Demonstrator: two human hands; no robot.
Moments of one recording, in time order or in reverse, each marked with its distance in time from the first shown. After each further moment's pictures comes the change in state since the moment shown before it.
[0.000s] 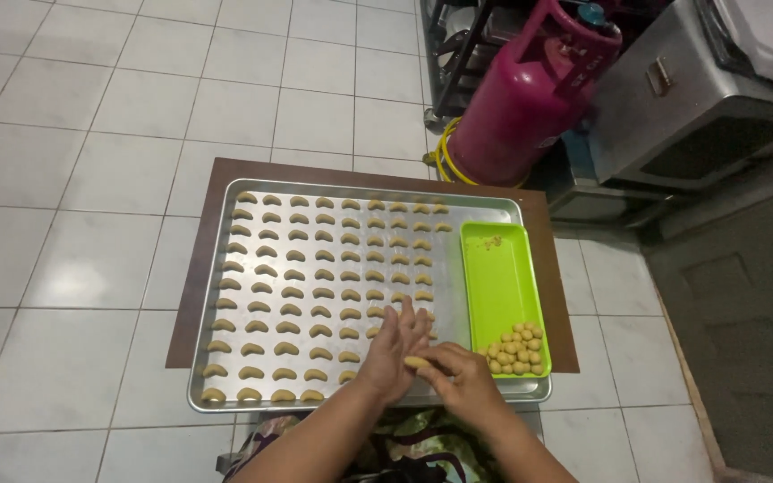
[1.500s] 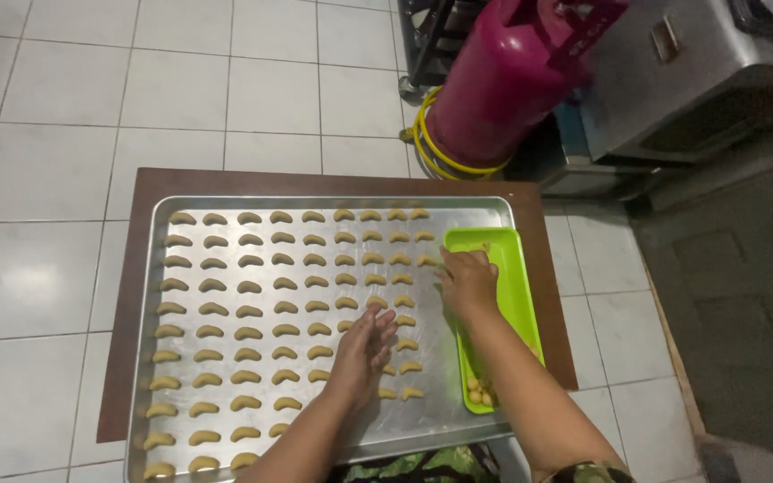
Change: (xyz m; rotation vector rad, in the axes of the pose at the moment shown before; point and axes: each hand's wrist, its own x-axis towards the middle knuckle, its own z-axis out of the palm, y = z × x) left_hand 0.064 0.021 -0.037 0.009 0.496 -0.088; right_hand 0.160 0.216 -0.013 -0.674 0.163 0.100
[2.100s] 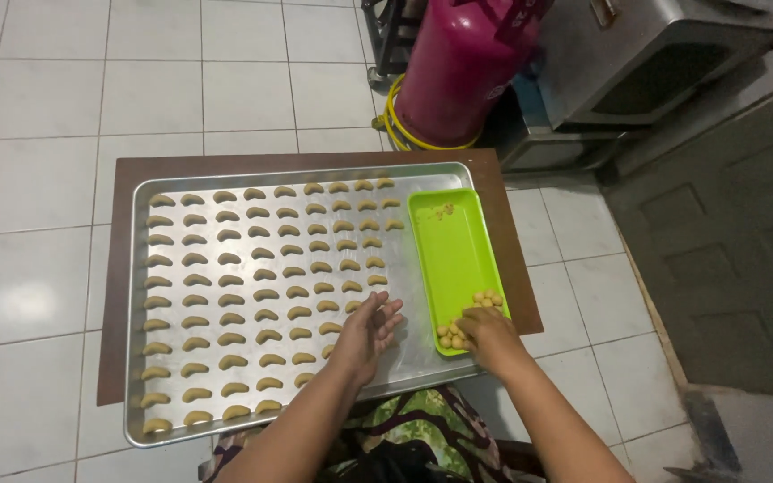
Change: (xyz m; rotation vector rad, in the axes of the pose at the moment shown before) left_hand -0.053 -0.023 0.036 0.296 -0.117 -0.201; right_hand -0.175 0.048 -0.060 -0.143 -0.582 0.023
